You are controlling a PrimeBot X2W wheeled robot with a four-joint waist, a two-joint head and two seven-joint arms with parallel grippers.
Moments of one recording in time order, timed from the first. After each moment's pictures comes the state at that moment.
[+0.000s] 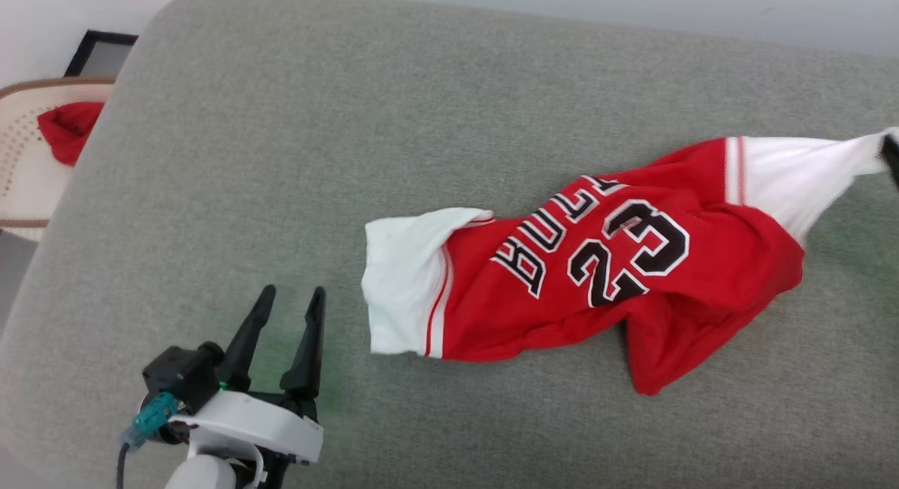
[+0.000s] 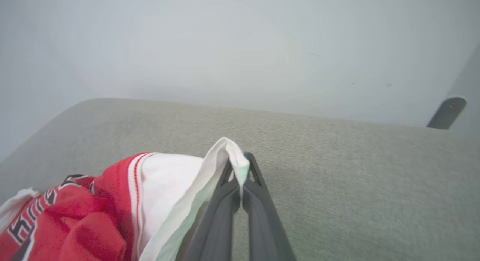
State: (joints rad) left arm -0.19 0.22 -0.18 0.24 -0.49 -0.13 -0.26; right arm -0.69 -0.80 0.60 0.44 1.09 0.13 -0.06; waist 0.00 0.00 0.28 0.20
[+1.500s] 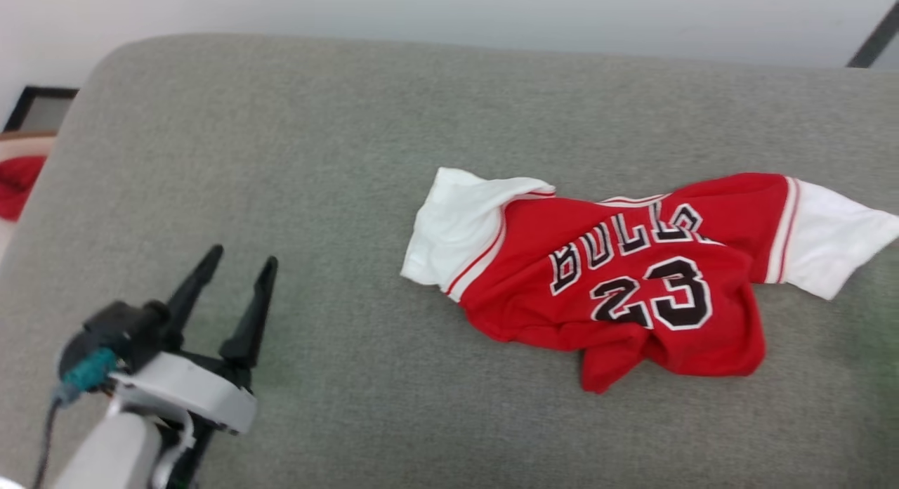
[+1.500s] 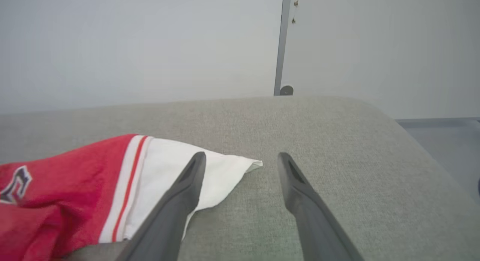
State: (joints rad) left arm -0.27 0.46 -0.26 0.23 -0.54 -0.13 -0.26; right arm -0.34 -0.39 -0.19 0.47 0.37 0.13 -0.11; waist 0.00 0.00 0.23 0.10
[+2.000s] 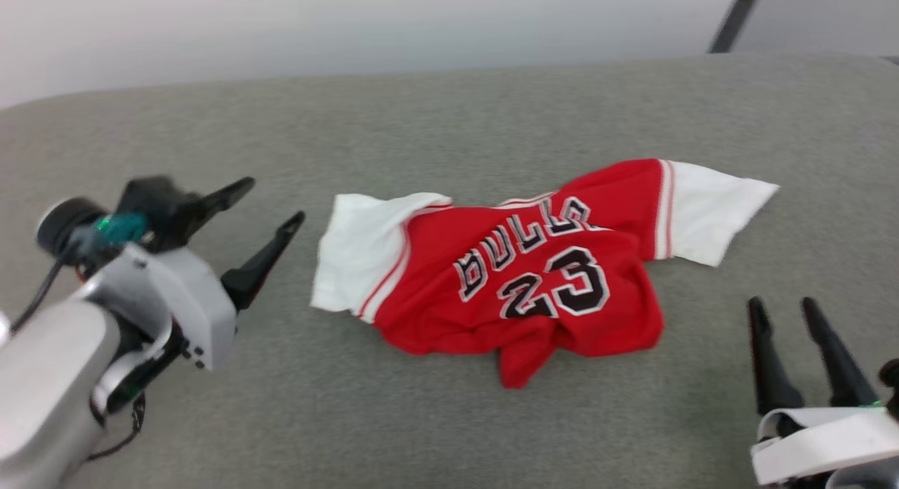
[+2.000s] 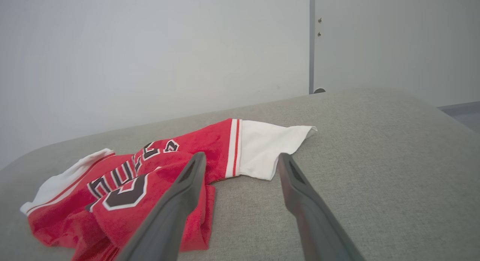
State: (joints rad) left arm -0.64 0.81 -0.67 0.11 -0.72 -0.13 0.05; right arm -0.01 -0.12 -0.06 -0.07 0.36 0.13 -0.05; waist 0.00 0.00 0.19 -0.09
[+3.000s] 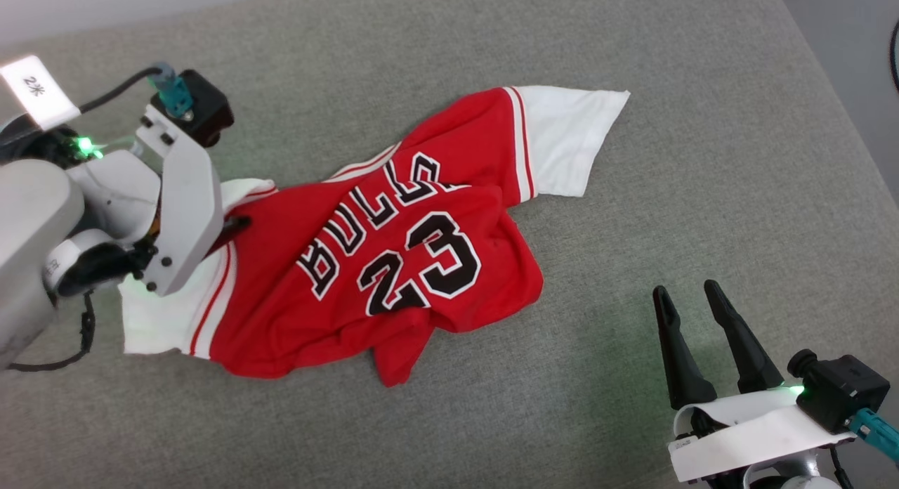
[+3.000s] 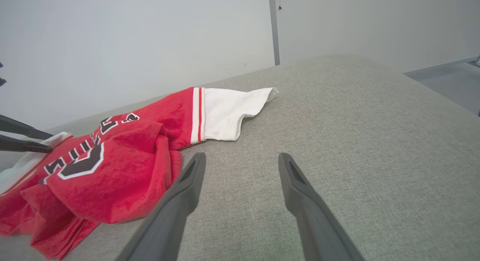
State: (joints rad) left arm -1.26 0.92 -1.28 0.24 -1.09 -0.13 0.66; right arm -0.05 -0.05 0.13 -0.04 0.37 0.13 -0.14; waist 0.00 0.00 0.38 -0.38
